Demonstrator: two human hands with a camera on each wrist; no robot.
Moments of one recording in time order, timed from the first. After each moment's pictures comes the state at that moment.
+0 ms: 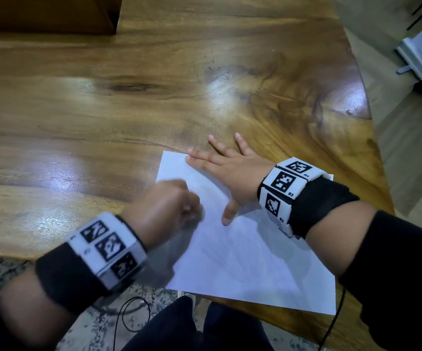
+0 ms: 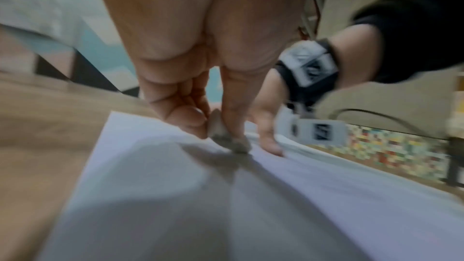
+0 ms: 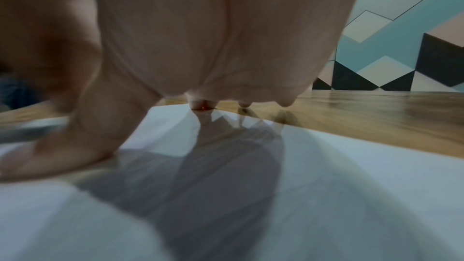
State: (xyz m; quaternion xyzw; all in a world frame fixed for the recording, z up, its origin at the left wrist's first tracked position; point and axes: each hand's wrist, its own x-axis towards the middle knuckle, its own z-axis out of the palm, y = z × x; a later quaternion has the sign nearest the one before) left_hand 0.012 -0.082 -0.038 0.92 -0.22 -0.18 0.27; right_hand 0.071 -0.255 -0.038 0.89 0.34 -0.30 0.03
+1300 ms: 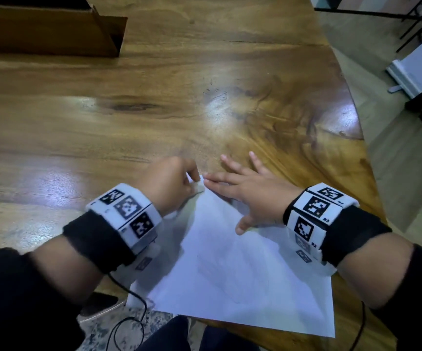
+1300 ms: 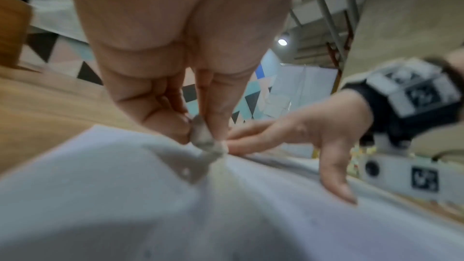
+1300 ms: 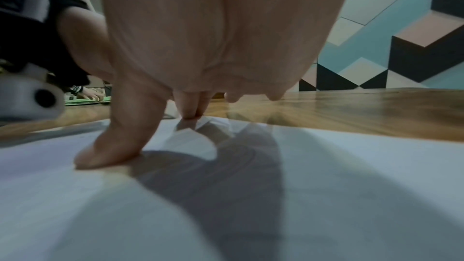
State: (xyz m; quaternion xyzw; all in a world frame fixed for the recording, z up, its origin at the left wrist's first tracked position) left_hand 0.069 -0.102 -0.021 0.95 -0.08 -0.15 0.26; right_hand 0.068 -0.286 -0.027 0.89 0.35 -0.29 0.03
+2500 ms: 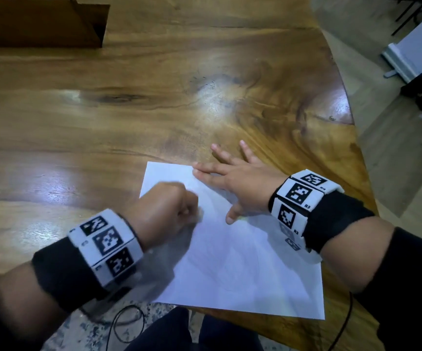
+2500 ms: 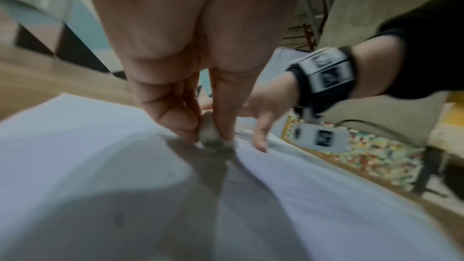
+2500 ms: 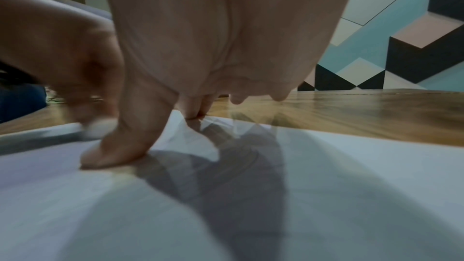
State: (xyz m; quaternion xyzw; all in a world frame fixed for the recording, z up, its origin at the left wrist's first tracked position) left_hand 0.026 -0.107 -0.029 0.92 -0.20 -0.21 0.25; right_hand 0.067 -0.287 -0.030 0.89 0.34 -0.29 0.04
